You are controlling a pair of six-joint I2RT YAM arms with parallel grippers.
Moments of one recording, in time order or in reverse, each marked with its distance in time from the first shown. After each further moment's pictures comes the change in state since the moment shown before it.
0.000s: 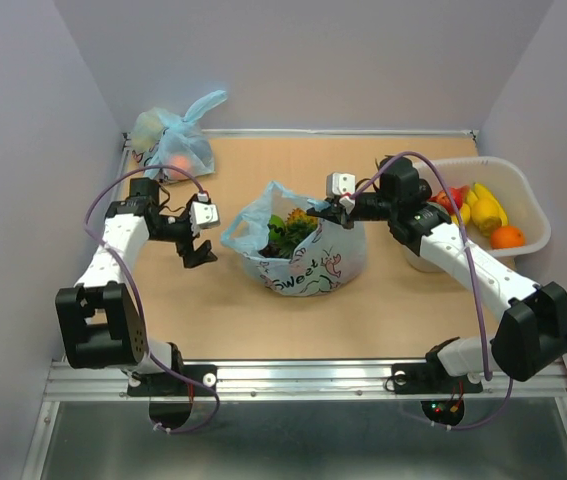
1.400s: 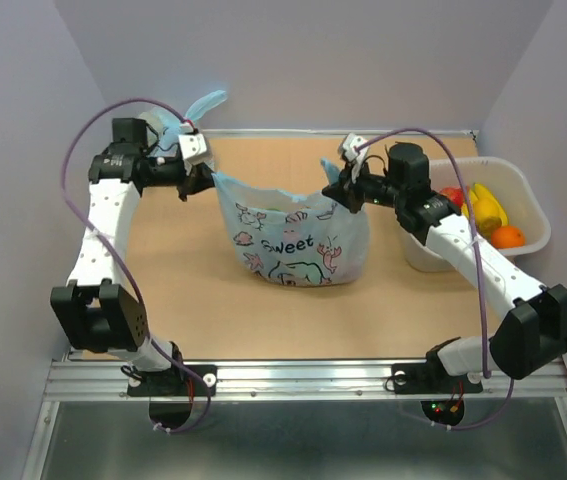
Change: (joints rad) left arm -0.066 0.140 0.463 -0.040 0.178 -0.261; right arm -0.034 0.008 0.083 -0.100 0.278 0.335
